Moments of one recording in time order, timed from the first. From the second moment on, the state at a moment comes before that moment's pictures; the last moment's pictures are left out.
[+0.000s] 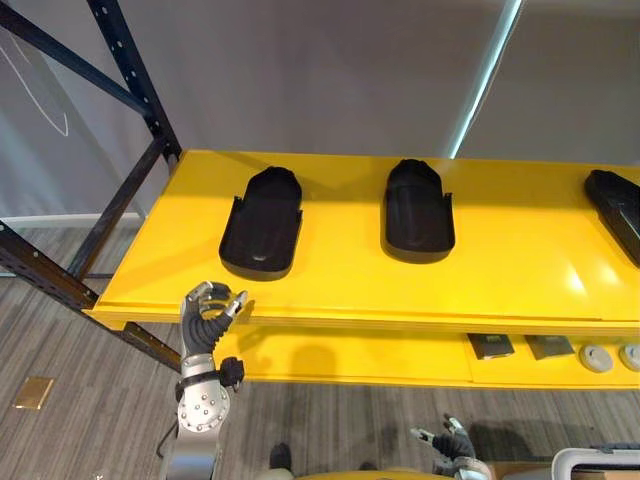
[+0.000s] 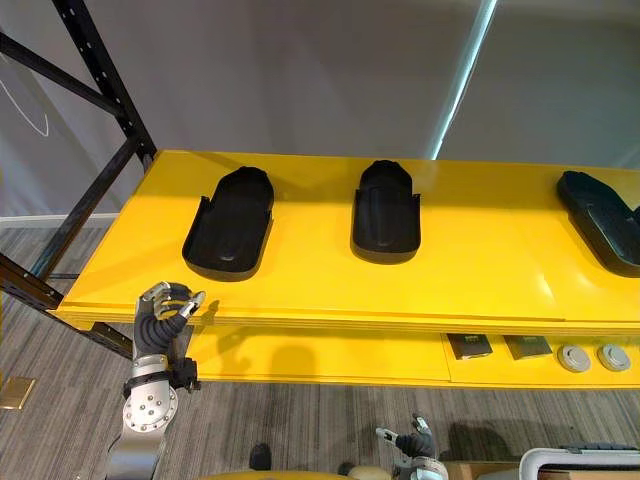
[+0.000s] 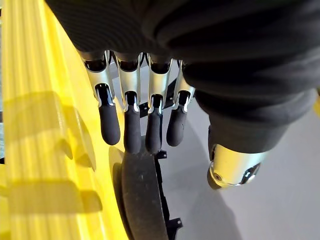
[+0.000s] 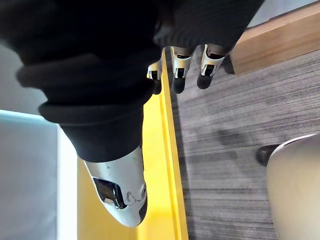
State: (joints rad) left arm 0.26 0.10 0.02 -0.11 0.25 -0.14 0.35; right arm 0.17 -0.02 -0.14 0.88 0.03 -0.11 -0.13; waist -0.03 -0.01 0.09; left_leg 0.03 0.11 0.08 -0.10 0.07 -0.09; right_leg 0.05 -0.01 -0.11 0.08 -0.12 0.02
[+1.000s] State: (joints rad) left arm 0.01 0.13 -0.04 0.11 0.30 -0.13 0.34; right arm 0.15 -0.01 -0.11 0.88 0.00 -0.11 -0.13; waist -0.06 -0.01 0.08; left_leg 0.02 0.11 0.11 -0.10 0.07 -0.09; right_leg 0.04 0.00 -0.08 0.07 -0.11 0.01
